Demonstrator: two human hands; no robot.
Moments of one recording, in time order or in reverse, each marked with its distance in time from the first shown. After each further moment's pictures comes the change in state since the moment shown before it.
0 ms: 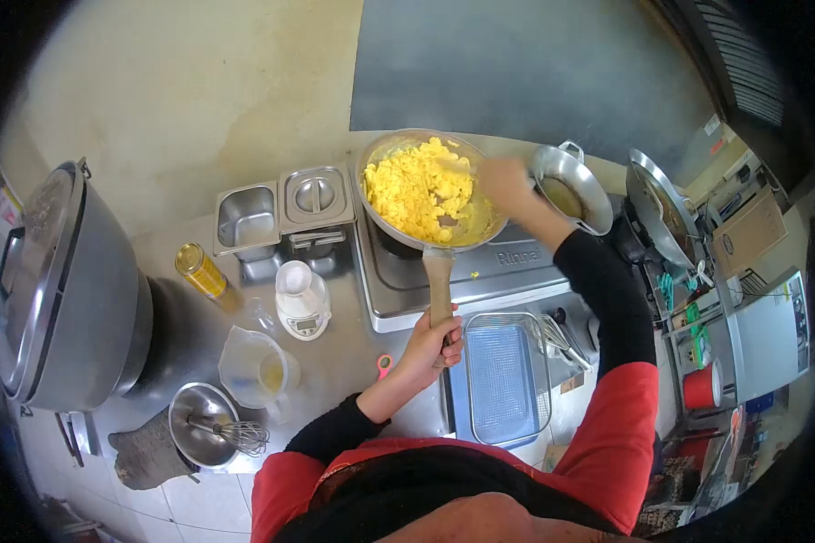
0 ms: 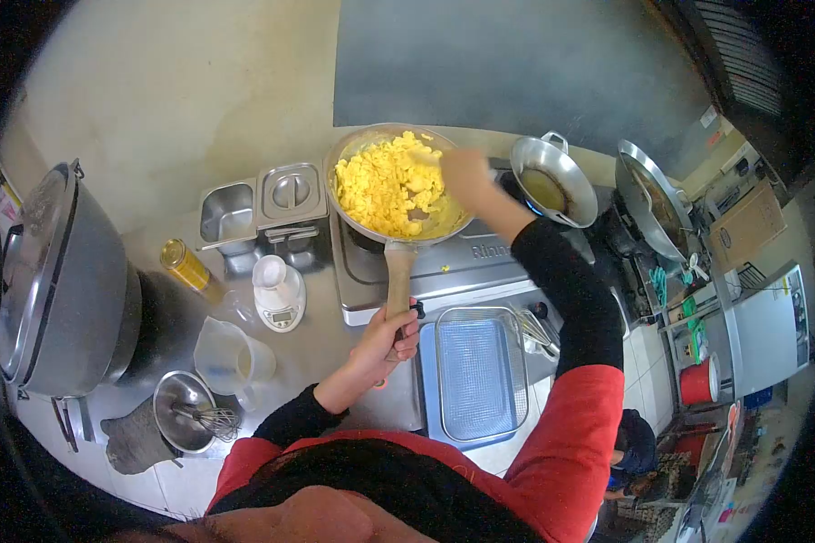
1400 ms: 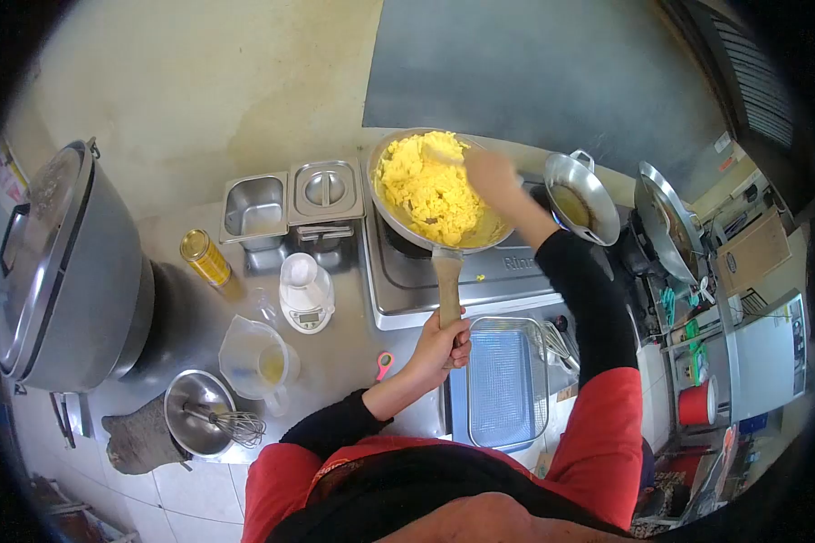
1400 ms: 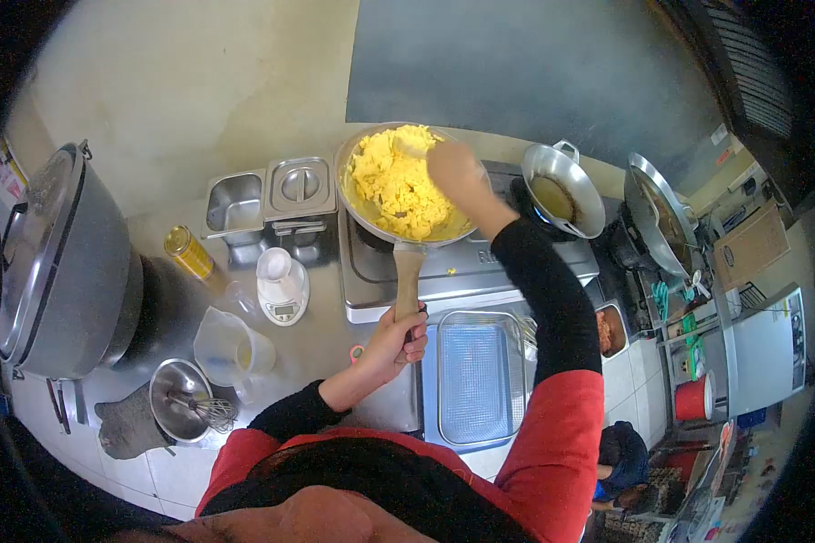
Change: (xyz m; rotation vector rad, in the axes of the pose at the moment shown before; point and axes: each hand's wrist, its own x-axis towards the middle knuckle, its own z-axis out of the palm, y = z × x) left_hand 0.003 -0.006 0.005 -0.011 0.035 0.036; right_hand 0.032 -0.029 -0.004 0.036 -0.013 0.058
